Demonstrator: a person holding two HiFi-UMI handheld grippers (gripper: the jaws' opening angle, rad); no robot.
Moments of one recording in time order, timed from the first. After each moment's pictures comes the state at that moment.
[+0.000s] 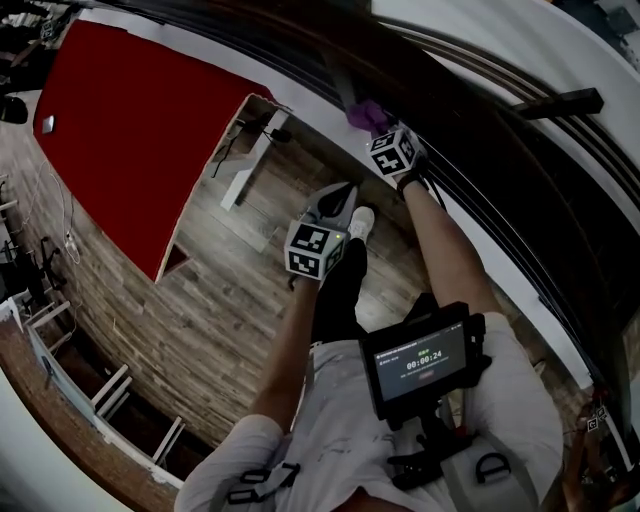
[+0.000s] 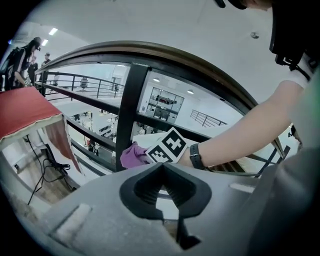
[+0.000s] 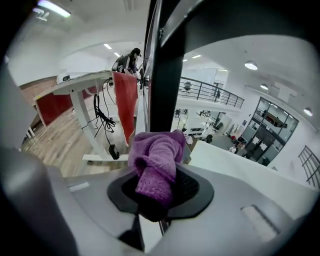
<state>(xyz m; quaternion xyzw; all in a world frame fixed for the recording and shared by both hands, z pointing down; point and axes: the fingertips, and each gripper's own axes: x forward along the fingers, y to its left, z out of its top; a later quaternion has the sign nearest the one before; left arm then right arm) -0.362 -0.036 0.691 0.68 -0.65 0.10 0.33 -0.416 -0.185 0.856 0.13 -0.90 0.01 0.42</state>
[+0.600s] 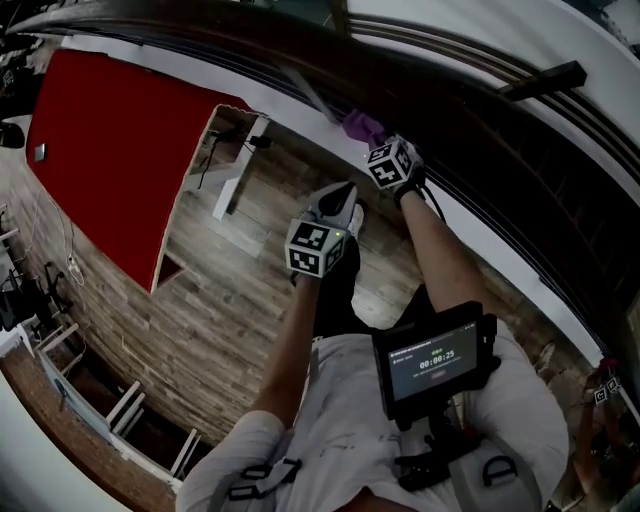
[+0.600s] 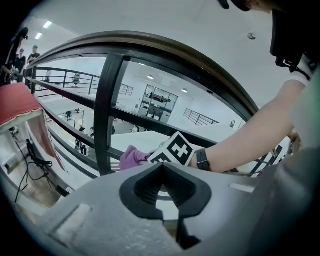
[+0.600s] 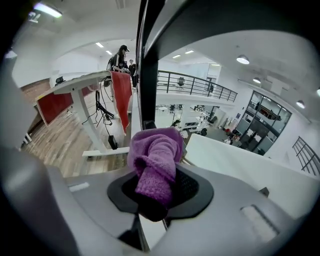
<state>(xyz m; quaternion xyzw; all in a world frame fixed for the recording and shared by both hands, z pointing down) -0.299 -0.059 0.691 0.71 -0.61 0.10 0.34 -0.329 -0.184 0.853 0.16 -0.89 0.05 0.43</state>
